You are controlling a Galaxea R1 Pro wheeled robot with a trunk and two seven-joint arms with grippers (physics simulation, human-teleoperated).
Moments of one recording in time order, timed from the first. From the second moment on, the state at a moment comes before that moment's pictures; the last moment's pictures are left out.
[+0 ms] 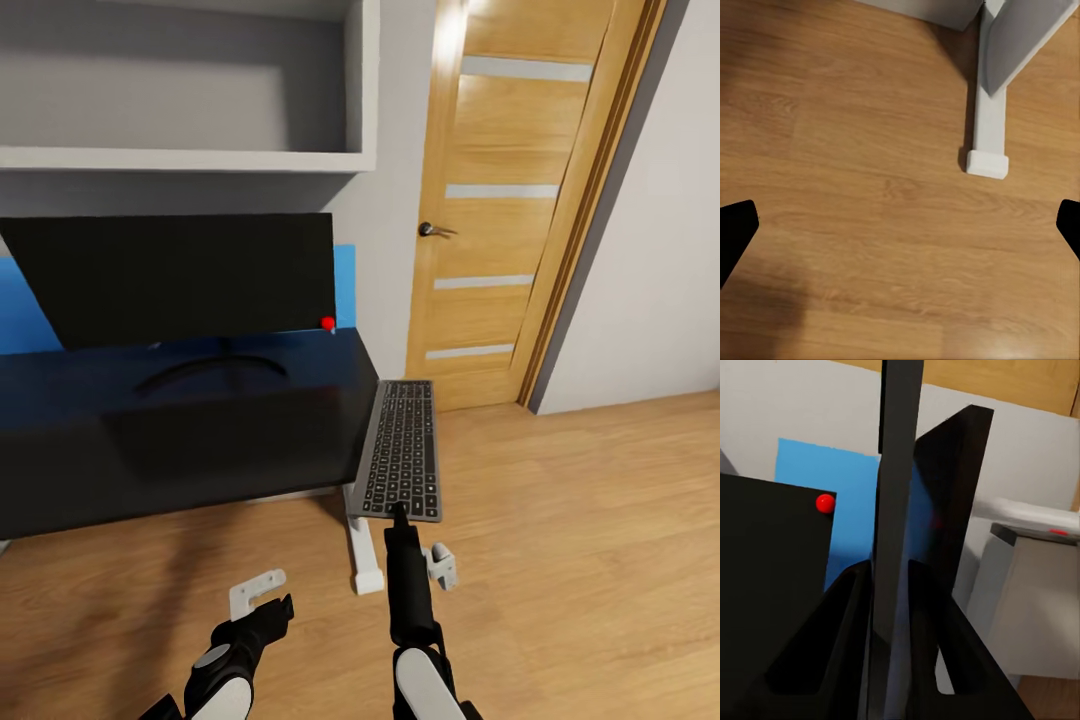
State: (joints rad) left arm -0.27 0.25 -0.78 -1.44 1.06 0.14 0.94; right arm -0.18 0.16 0.53 -1.33 -1.29 -0.59 -0.03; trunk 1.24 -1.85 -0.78
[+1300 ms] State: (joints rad) left arm -0.27 0.25 -0.79 -1.43 1.06 0.14 0.94; right arm -0.18 0.16 0.52 -1.33 -1.29 -0.59 -0.03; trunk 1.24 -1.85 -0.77
